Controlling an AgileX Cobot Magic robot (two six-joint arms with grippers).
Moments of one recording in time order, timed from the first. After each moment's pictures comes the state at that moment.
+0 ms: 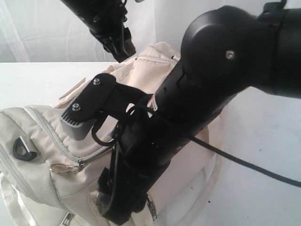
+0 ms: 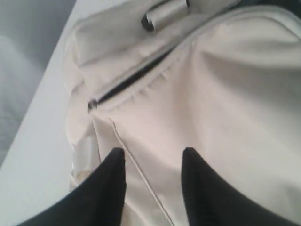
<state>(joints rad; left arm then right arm) -0.54 1.83 -1.87 -0.17 1.00 0.80 1.06 1.47 -1.16 0.33 0.90 -0.51</state>
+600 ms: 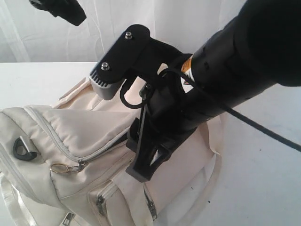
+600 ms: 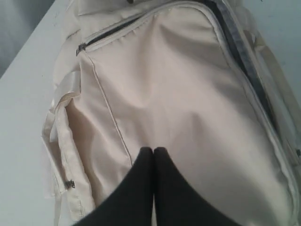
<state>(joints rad) -0.47 1.51 -1.83 -0.25 1.32 0.63 1.06 1.34 -1.16 -0.01 0.84 -0.25</state>
